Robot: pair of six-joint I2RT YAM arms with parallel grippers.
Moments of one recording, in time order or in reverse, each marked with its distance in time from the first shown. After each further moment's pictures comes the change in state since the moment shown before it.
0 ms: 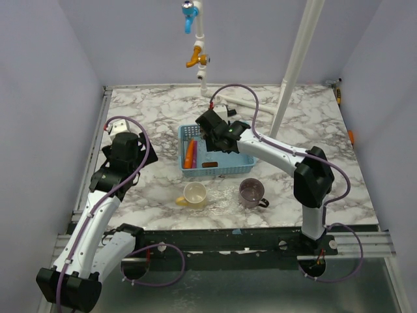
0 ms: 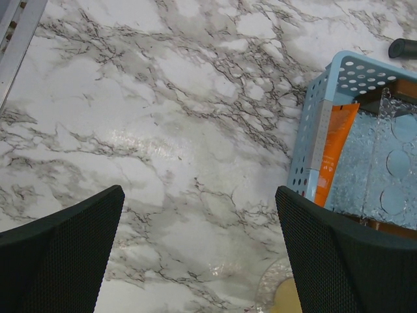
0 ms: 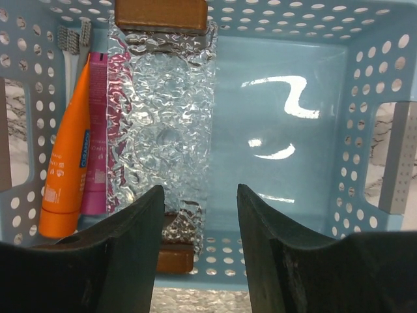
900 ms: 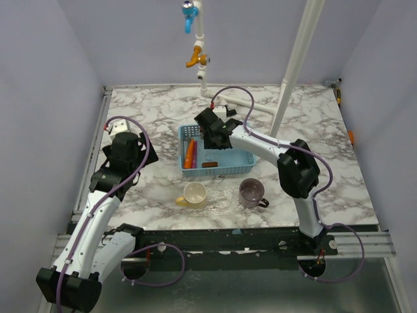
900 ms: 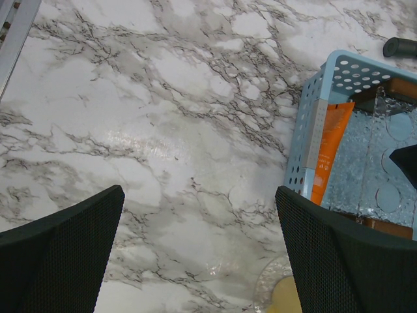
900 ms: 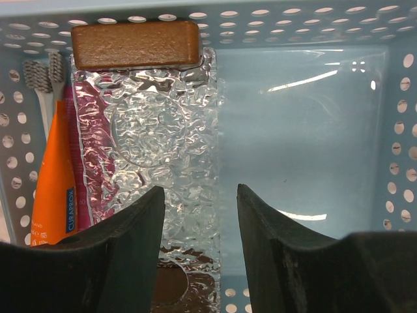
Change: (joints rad) left arm 0.000 0.000 0.000 0.006 0.014 0.000; right arm -0.059 0.173 0.085 0.041 -0.049 0.083
